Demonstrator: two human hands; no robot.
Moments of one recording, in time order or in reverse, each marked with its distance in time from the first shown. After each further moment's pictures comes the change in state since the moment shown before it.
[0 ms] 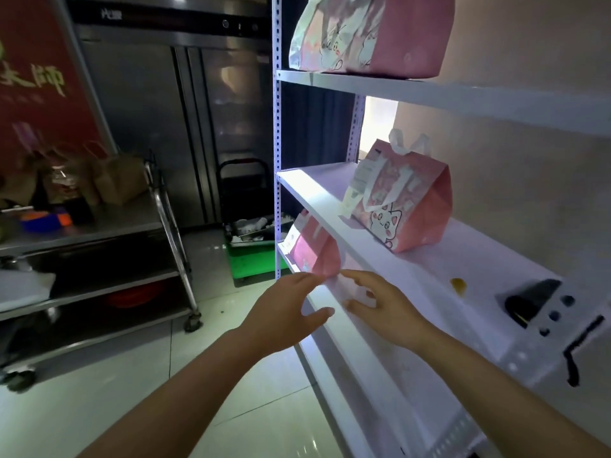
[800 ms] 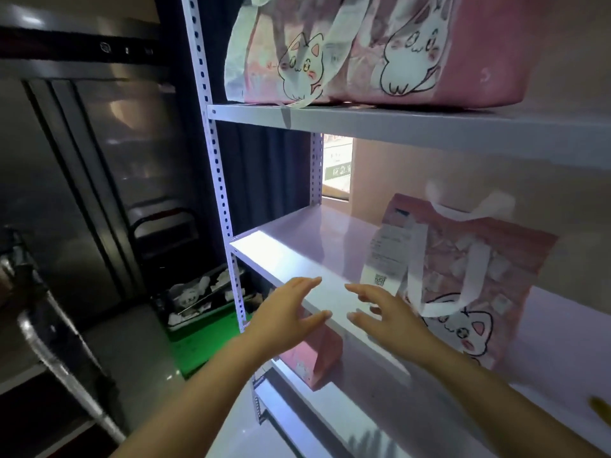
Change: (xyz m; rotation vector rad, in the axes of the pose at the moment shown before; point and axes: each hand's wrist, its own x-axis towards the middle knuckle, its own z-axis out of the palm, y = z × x) left_hand 0.337 -0.204 -0.011 -0.070 -0.174 0.218; right_hand 0.306 0.067 0.009 -0.008 0.296 0.246
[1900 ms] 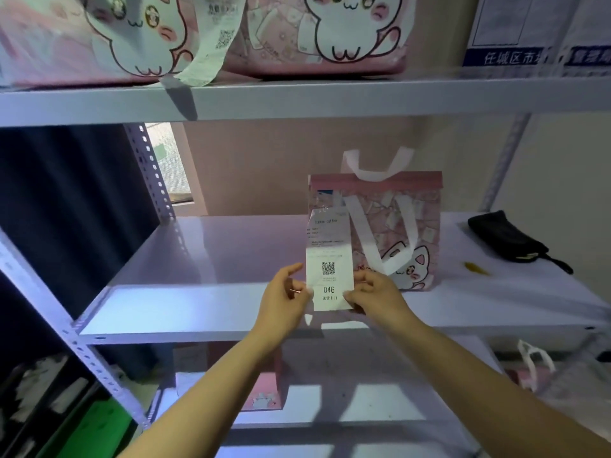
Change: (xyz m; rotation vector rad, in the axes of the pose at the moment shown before) left_hand 0.122 -0.052 0.057 -0.841 -0.401 0.202; right_hand 0.023 -0.019 0.054 0.522 0.840 0.674
